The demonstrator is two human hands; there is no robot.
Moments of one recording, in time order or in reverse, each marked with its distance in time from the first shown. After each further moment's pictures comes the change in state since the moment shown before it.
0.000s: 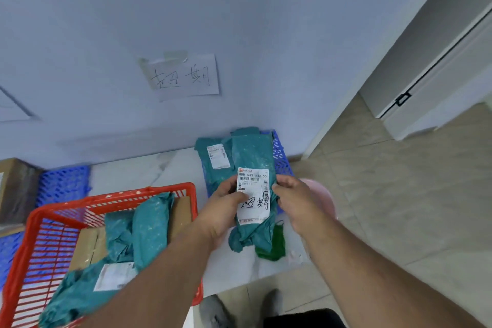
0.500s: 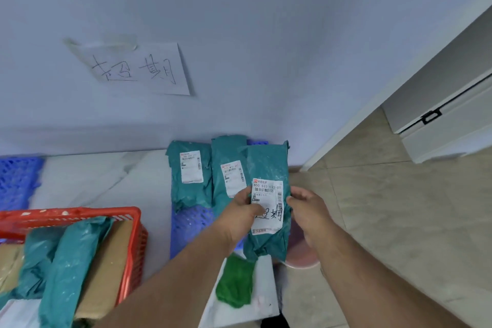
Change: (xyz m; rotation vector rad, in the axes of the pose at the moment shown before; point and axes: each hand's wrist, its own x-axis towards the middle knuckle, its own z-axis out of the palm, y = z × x) left_hand 0.180 -0.011 0.118 0.030 0.026 -0.105; right_hand 0.186 -0.010 -0.103 -0.091 -0.015 0.105
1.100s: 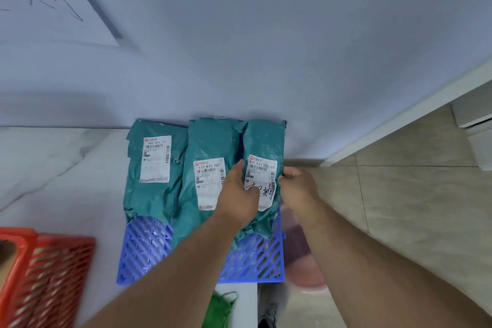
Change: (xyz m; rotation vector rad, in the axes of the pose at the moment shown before) left_hand 0.226 -0.029 0.028 0.384 0.348 0.106; right_hand 0.257 0.039 0.034 -0.303 -0.059 -0.045
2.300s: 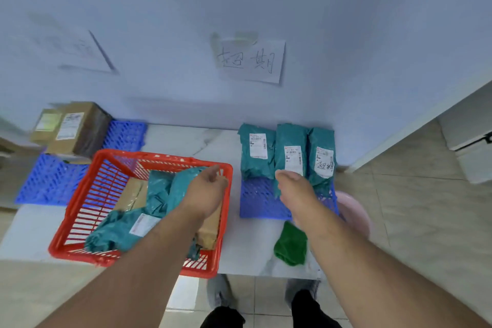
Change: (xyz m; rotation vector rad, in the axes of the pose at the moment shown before) left_hand -0.300 -0.074 -0.357 -0.142 0.181 -0.022; right_hand -0.411 -0.096 0.140 0.080 -0.125 -0.054
